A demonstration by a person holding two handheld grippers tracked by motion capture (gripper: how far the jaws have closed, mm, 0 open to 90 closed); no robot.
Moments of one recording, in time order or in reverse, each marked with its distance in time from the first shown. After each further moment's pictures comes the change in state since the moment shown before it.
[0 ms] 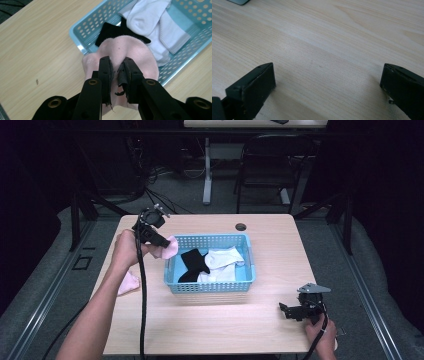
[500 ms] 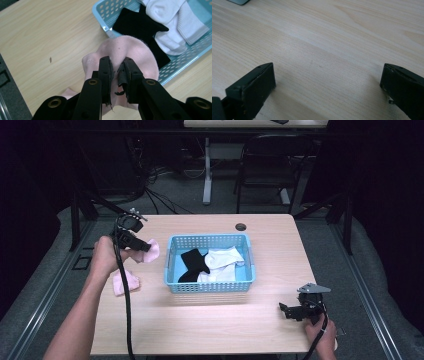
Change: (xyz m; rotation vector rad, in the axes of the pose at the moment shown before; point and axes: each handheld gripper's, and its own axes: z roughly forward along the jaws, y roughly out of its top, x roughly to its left) left arm 0.033 -0.046 -0.014 -0.003 0.029 -0.104; right arm 0.000 0.000 0.000 0.000 0.000 0.000
